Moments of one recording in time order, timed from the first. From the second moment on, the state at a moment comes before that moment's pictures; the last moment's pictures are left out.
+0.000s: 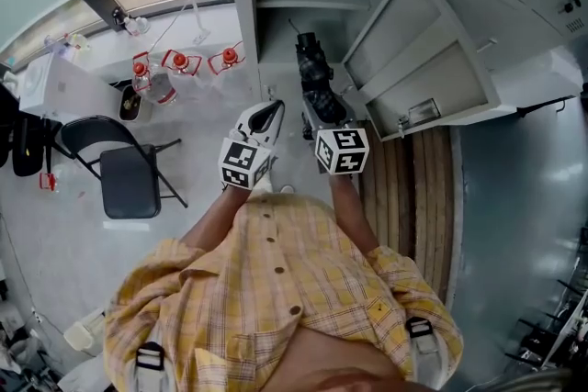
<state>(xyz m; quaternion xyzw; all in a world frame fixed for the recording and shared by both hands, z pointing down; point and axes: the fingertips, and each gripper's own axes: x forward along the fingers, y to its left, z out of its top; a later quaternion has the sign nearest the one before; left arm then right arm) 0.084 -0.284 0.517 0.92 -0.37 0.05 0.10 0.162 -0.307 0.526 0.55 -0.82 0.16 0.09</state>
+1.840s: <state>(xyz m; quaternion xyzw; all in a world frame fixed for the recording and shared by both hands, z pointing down) 0.065 -0.345 0.520 0.92 -0.37 0.05 0.10 0.152 -0.477 0.573 0.50 -0.82 0.08 0.28</state>
